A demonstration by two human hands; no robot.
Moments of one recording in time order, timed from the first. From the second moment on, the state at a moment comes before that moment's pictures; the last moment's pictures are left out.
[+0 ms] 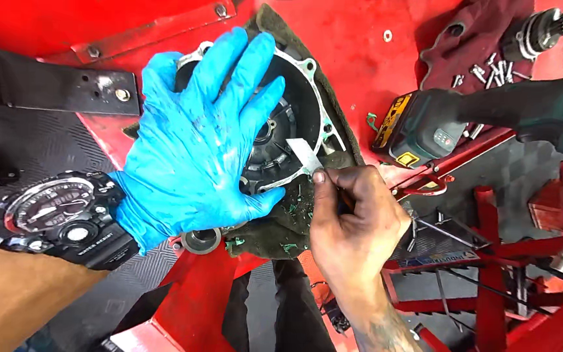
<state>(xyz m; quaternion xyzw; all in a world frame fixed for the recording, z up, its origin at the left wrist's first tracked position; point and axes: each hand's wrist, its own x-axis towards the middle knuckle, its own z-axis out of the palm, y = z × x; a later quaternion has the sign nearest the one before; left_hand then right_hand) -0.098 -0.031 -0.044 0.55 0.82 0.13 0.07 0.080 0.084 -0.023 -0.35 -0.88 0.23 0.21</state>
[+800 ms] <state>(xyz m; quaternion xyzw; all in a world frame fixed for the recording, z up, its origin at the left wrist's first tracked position) -0.106 -0.021 -0.076 0.55 0.83 0.12 -0.01 0.070 0.075 -0.022 -0.42 -0.84 0.27 0.23</state>
